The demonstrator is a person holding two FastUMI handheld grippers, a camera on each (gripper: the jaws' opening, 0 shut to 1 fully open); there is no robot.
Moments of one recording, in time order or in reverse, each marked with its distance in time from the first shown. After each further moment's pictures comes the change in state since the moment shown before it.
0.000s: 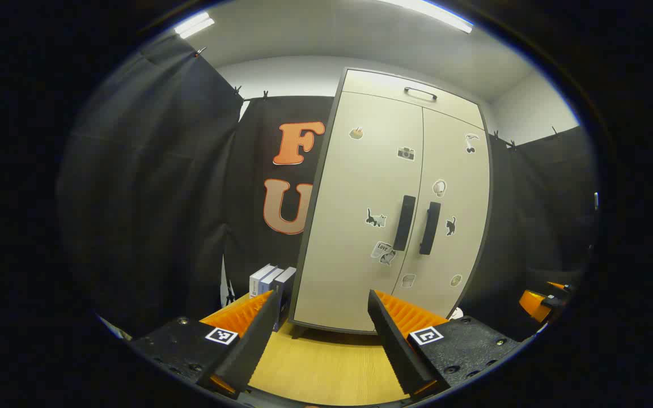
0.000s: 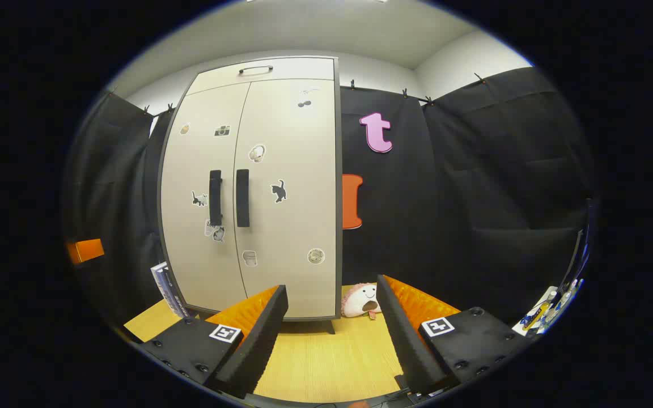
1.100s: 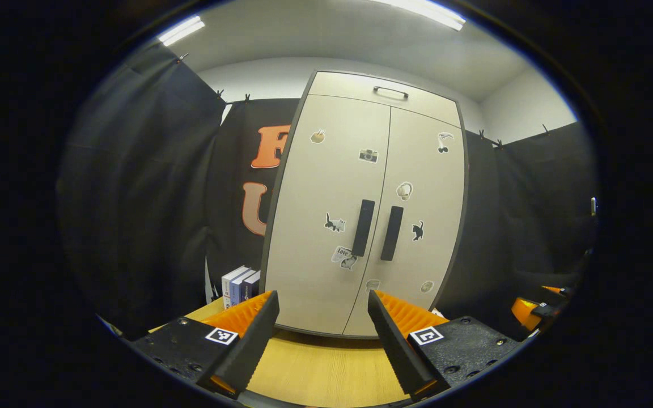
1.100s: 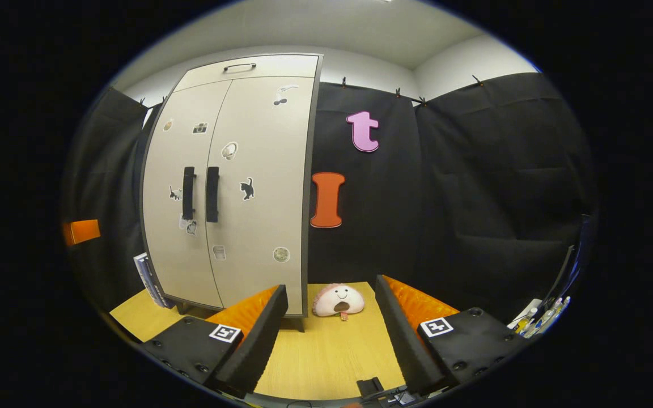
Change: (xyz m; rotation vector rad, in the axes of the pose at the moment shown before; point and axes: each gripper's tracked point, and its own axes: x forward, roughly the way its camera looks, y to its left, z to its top) left arm -0.004 -0.099 0.011 0.002 0.003 -0.038; right arm 0.009 -0.088 0.010 -0.052 0.036 -0.030
